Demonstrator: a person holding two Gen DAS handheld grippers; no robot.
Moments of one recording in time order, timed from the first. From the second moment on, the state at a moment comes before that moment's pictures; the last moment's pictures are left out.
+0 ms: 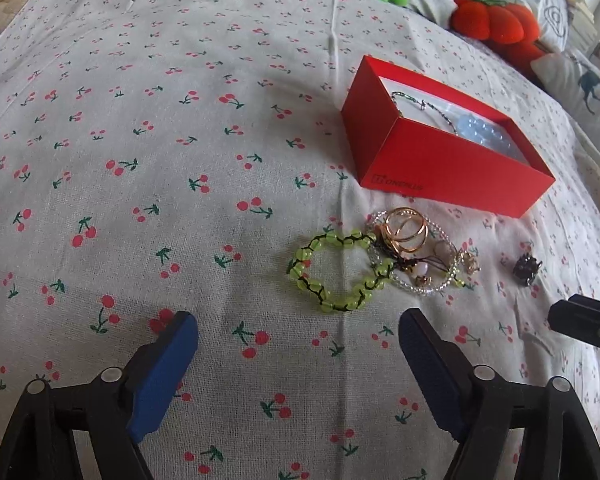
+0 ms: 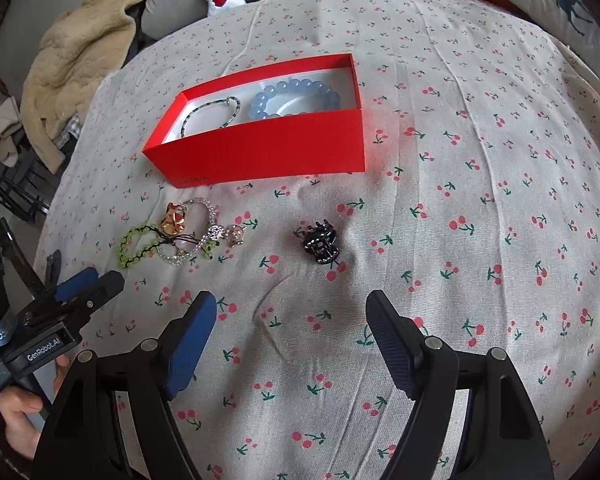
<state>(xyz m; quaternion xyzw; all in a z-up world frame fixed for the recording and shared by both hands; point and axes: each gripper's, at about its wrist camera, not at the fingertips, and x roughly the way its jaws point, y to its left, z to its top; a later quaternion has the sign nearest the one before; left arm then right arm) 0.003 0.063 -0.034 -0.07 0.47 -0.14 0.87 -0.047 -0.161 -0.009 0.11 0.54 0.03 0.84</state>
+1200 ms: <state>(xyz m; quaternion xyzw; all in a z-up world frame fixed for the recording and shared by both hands) 0.032 0.050 -0.041 -0.04 0.47 -0.07 0.88 -0.016 -0.136 -0.007 0.09 0.50 0.06 0.86</state>
